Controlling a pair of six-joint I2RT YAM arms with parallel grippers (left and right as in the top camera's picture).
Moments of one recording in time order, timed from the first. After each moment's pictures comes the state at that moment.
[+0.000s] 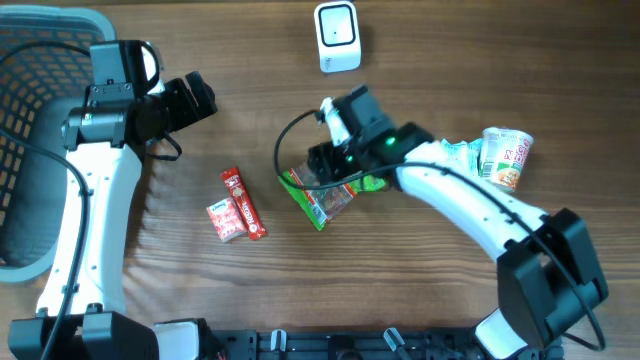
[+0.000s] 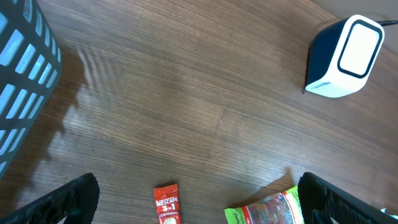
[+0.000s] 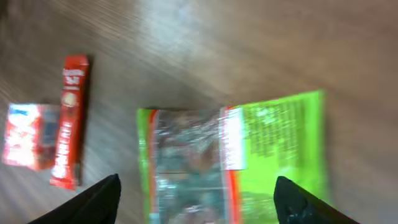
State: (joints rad) left arm 0.07 1.49 1.34 -0.81 0.14 -0.36; right arm 0.58 1.75 1.24 -0.53 -0.20 0.13
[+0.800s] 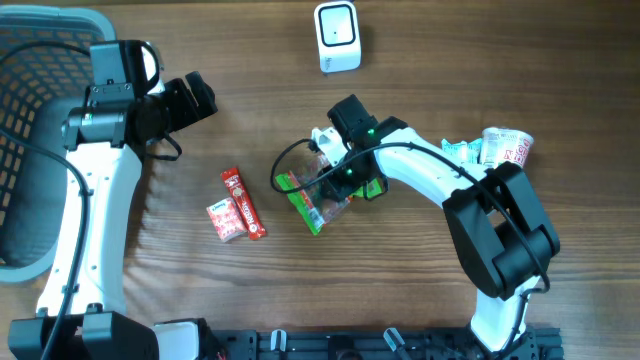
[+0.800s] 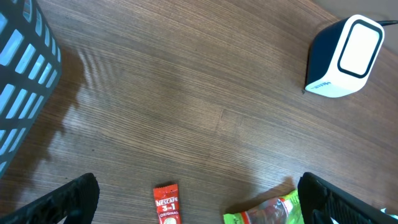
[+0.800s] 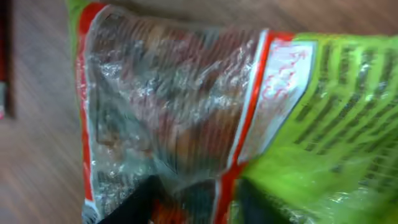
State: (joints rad) left arm 0.07 1.49 1.34 -0.81 0.13 -0.36; right arm 0.57 2.00 1.28 -0.66 -0.36 -0.10
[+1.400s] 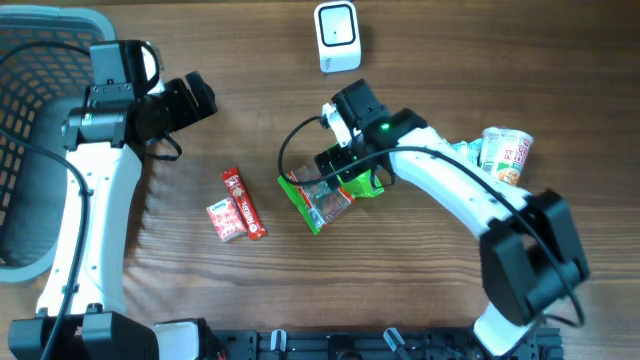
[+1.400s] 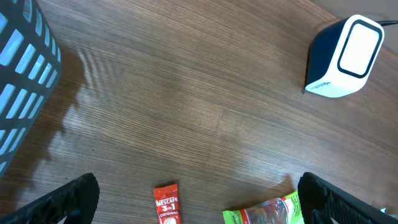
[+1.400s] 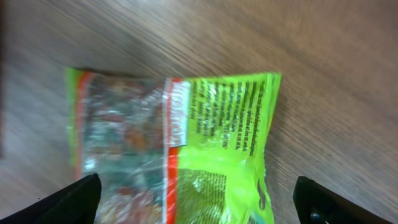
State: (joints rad) left arm 0.07 1.49 1.34 -0.81 0.13 -0.36; right arm 0.57 1.86 1.32 -0.69 -0.09 0.01
